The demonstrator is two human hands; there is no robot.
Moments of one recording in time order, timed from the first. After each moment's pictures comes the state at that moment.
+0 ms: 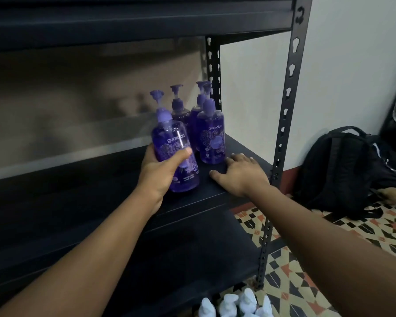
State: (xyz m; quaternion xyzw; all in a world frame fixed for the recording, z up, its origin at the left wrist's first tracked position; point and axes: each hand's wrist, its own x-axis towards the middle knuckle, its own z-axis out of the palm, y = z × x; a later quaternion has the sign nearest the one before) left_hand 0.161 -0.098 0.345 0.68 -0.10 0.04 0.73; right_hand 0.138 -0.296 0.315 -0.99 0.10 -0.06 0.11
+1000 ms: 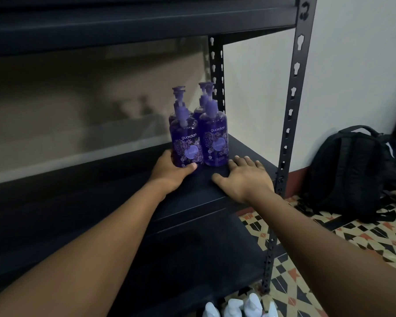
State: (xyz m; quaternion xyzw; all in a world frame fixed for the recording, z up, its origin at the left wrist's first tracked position) left_hand 0.215 -0.110 0.327 0.86 -0.11 0.03 0.49; right_hand 0.137 -0.292 0.310 -0.99 0.12 -0.05 0.09
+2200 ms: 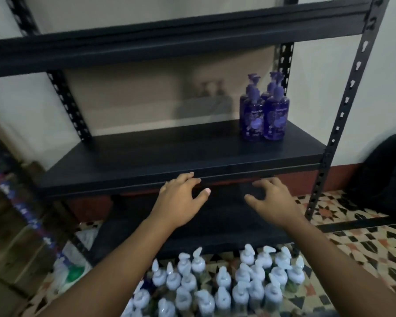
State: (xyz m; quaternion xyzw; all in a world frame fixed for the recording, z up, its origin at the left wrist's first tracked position) left_hand -0.018 0.072 0.316 0.97 -0.13 0.07 0.19; right_hand -0.026 -0.175 0.283 -0.94 0.04 -0.10 0.31
